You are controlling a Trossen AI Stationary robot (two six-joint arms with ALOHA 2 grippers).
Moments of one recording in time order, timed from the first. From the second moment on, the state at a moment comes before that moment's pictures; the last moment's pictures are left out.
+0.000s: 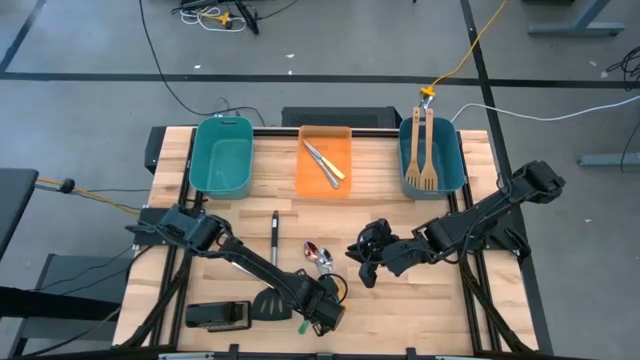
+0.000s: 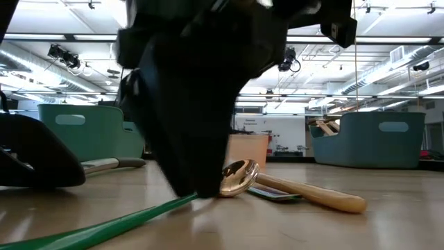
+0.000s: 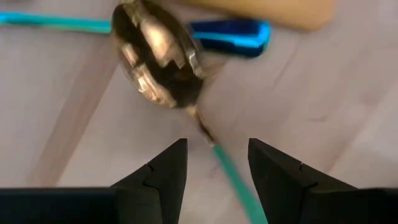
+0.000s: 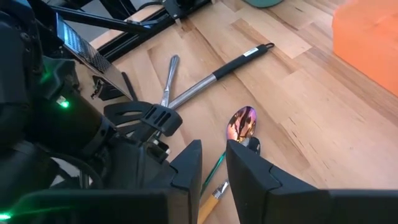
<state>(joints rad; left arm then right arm) -0.51 2.32 1.87 -0.90 -0.08 -1.04 0.49 1.43 1.00 -0.24 0.48 0.81</state>
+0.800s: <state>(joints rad) -0.48 2.34 1.88 -0.90 -0.07 -1.06 0.49 1.43 1.00 -0.24 0.48 0.81</state>
